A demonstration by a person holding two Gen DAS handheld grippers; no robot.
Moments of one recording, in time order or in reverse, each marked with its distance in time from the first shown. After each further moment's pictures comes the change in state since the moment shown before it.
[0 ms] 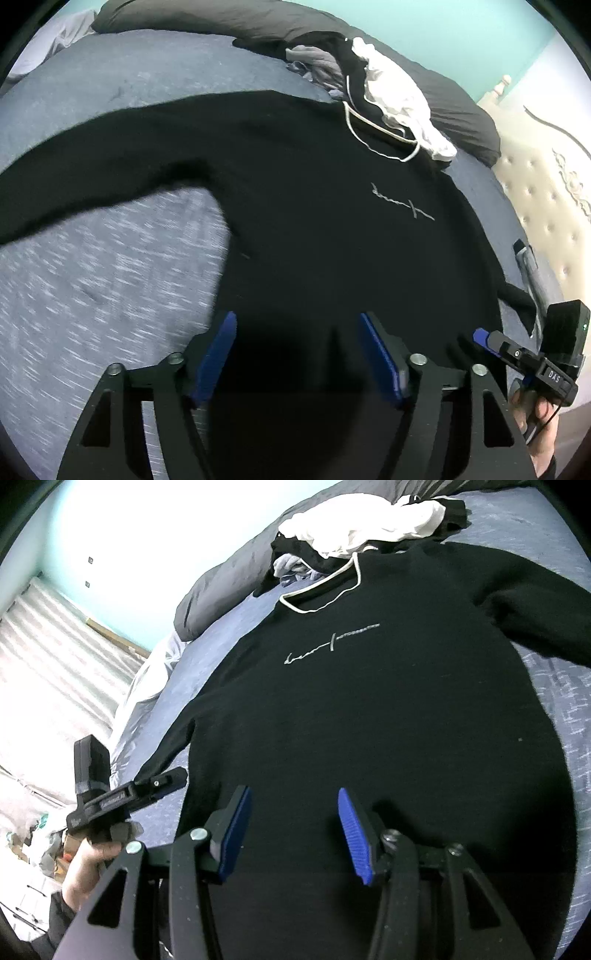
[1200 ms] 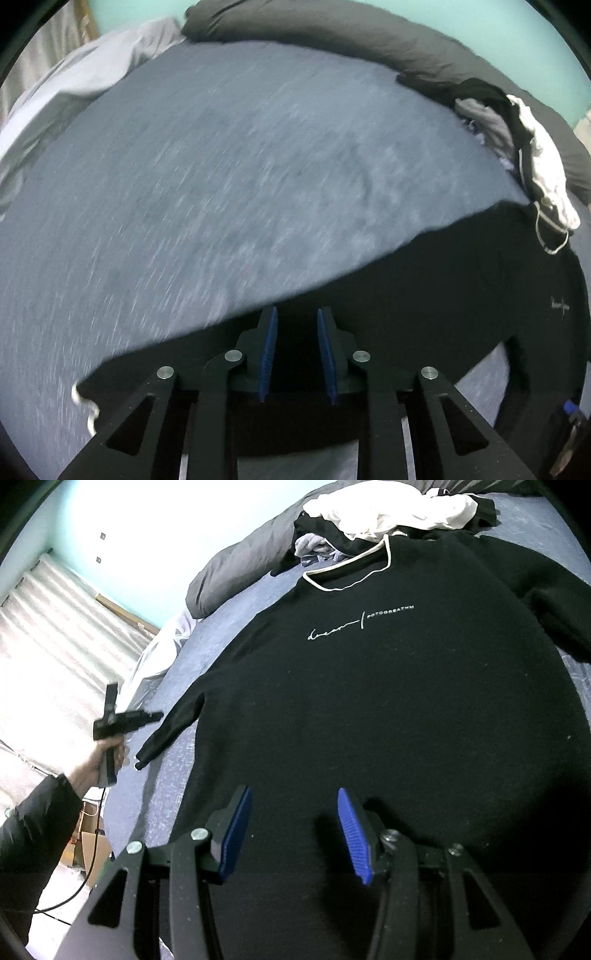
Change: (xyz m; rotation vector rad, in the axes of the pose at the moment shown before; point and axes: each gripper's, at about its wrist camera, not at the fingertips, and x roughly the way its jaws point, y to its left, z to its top) left arm -0.067 0.240 0.137 -0.041 0.034 0.403; right arm 0.023 0.018 -0.008 -0.073 0.068 0.027
